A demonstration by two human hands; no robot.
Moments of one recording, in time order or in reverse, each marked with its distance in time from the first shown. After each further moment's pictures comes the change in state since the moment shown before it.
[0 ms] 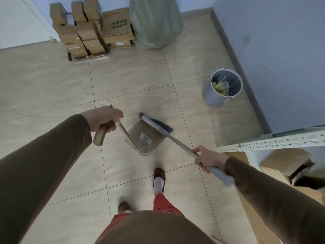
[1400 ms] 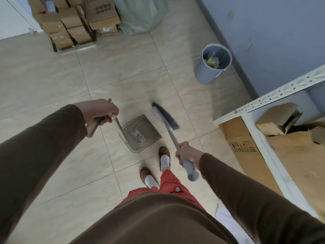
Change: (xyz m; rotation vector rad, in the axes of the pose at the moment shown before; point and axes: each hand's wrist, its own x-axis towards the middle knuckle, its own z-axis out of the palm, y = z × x) left_hand -0.048 -0.104 -0.024 0.300 -0.135 0.096; right_hand -0.028 0.022 0.203 0.462 0.105 0.072
